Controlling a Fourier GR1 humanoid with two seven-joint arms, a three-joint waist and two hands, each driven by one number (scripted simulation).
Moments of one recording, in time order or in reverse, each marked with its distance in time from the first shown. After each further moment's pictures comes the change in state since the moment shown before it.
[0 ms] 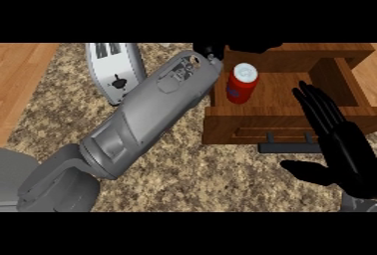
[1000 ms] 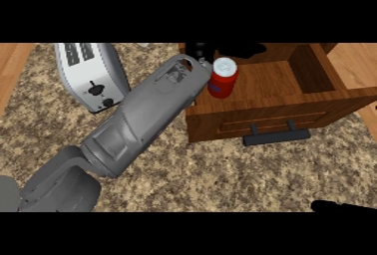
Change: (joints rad) left arm 0.020 -0.005 0.004 0.084 -0.029 -0.056 -0.024; right arm 0.149 0.094 -0.266 -0.301 -0.722 0.152 0.053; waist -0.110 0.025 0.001
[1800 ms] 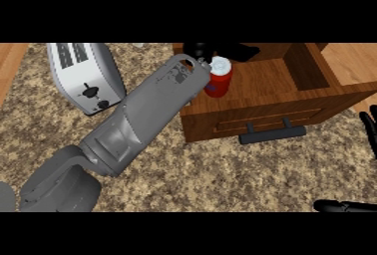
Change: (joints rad) left arm -0.012 0.000 -0.024 0.036 -0.124 -0.035 0.066; right arm 0.014 0.100 -0.057 0.094 -0.263 -0.008 0.099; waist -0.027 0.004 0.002
